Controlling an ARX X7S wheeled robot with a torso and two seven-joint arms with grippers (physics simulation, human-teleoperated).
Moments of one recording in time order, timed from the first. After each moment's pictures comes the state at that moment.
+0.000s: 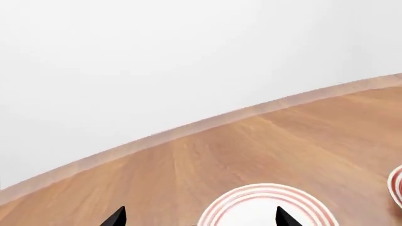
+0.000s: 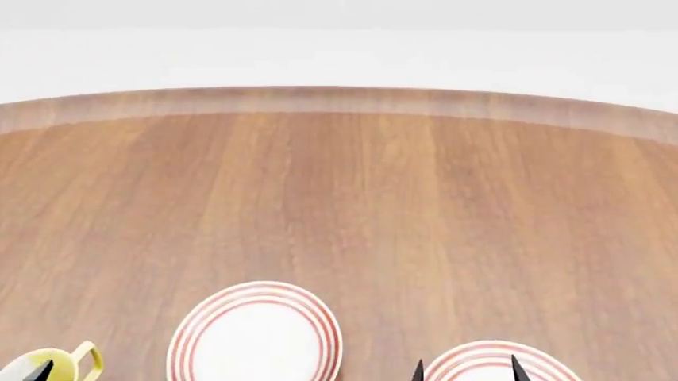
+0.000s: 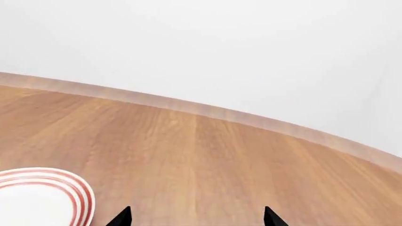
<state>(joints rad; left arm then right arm) 0.15 -0.31 0.15 0.21 -0.04 0.09 -0.03 0.00 0.19 -0.14 -0.11 0.00 0.11 0.16</state>
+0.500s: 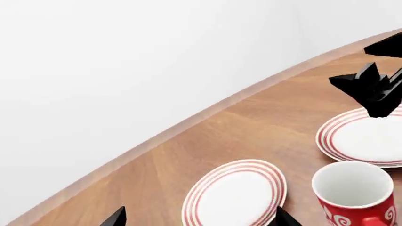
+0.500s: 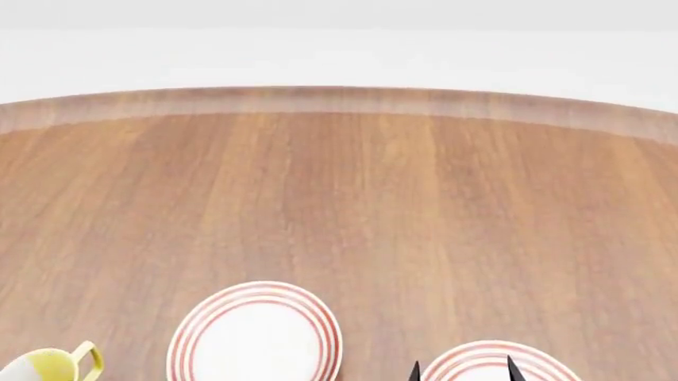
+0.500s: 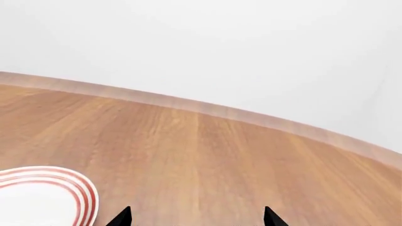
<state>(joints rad) 0.55 -0.51 0.08 0.39 0.04 0.31 -0.01 0.01 0.19 -0.16 -0.10 0.02 0.11 0.18</state>
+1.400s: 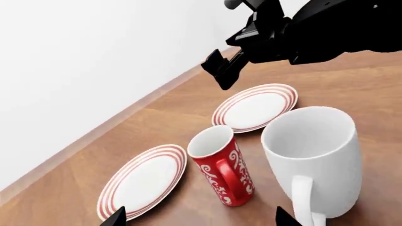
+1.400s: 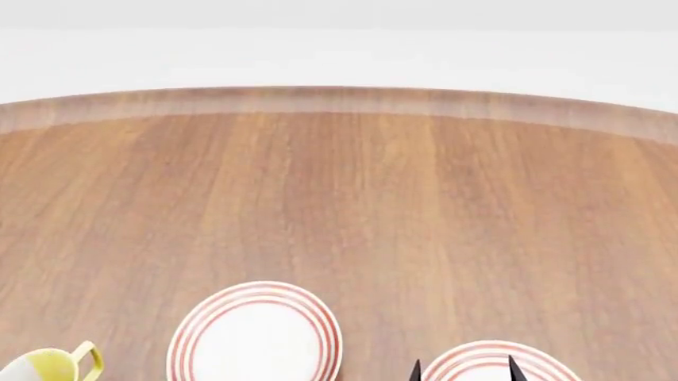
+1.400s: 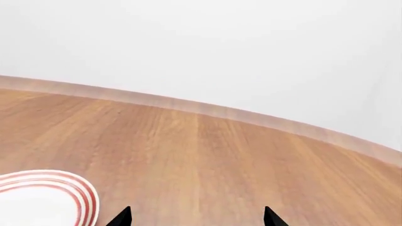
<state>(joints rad) 0.71 -0.83 0.41 0.30 0.18 0.56 -0.26 0.01 0.21 -0.17 -0.12 0.05 0.11 0.20</state>
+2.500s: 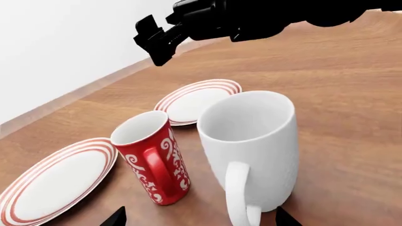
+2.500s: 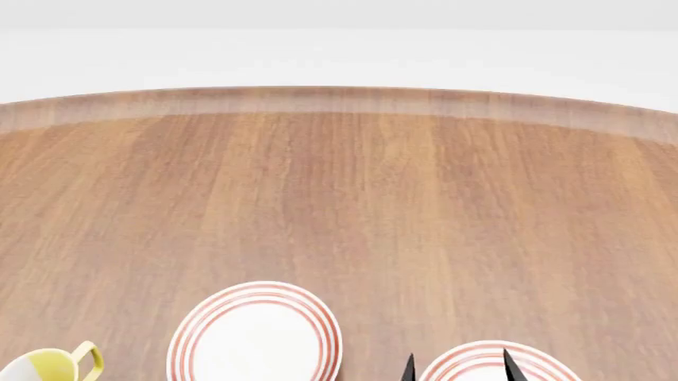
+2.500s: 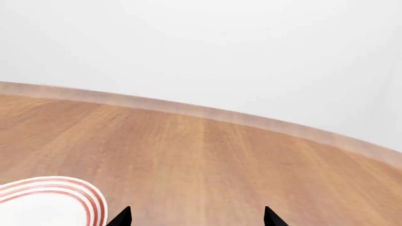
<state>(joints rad) 0.42 -0.70 0.65 -0.01 0.08 0.65 -0.05 0.02 0.23 -0.20 -0.16 0.08 0.14 0.21</state>
